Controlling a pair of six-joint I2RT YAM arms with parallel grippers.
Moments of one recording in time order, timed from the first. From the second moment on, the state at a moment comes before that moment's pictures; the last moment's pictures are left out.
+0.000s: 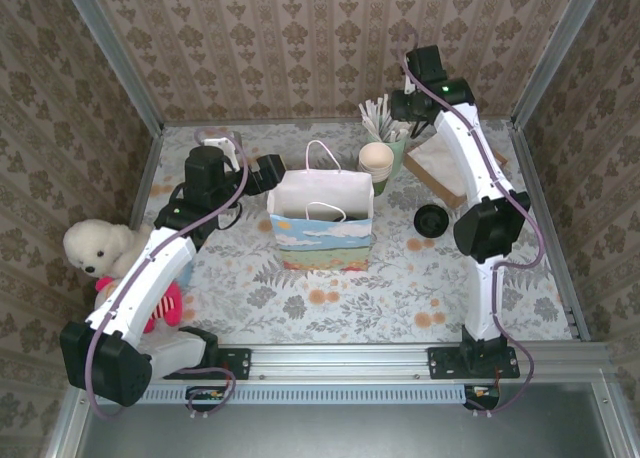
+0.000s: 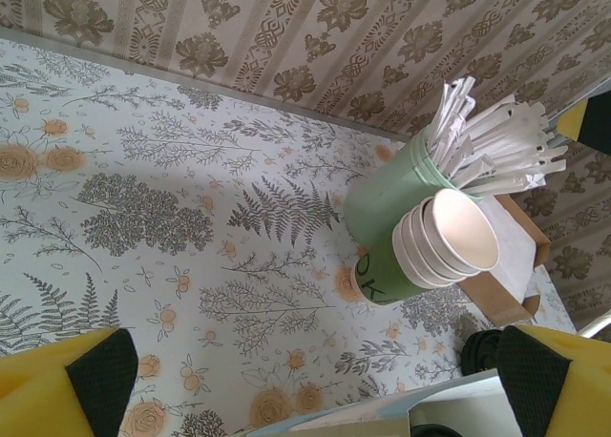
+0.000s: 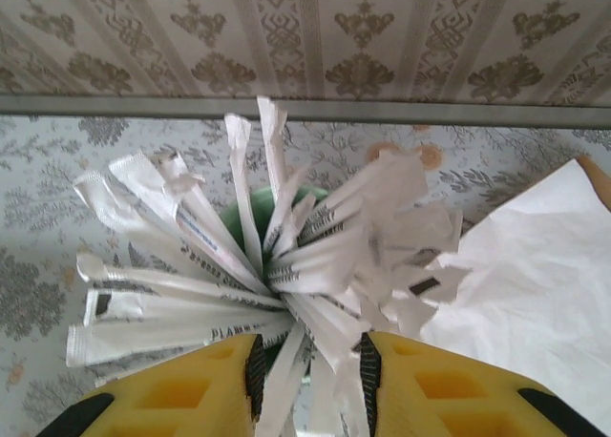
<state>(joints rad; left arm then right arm) -0.39 1.15 1.03 -0.29 0.16 -0.52 0.21 2.13 2.36 -1.04 0.10 0.16</state>
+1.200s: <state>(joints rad) -0.39 1.23 1.02 -0.22 0.16 -0.48 0.15 1.90 1.90 -0.76 -0.02 0.34</state>
